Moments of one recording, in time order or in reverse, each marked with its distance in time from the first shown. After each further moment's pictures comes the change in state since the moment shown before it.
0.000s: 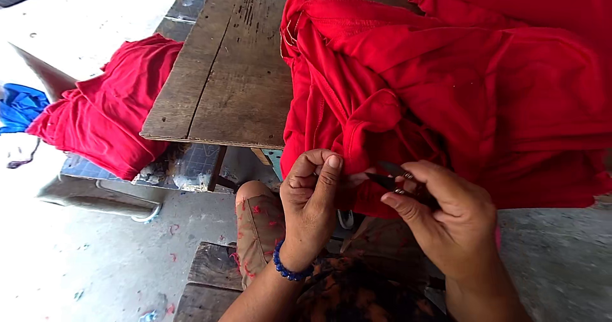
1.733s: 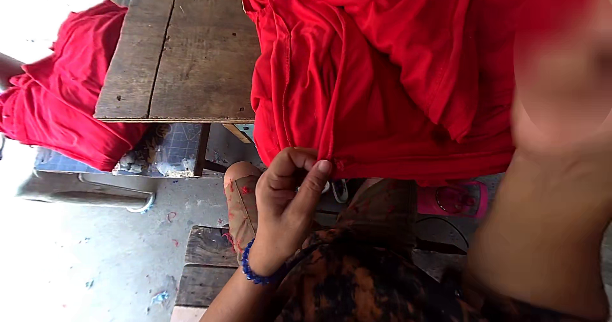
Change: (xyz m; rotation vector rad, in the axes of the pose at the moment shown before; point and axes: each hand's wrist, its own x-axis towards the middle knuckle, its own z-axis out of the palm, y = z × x) left_hand -0.024 0.013 -0.015 0.448 -0.198 0.021; right_hand 0.053 0.051 -0.084 0.532 0.212 -0.014
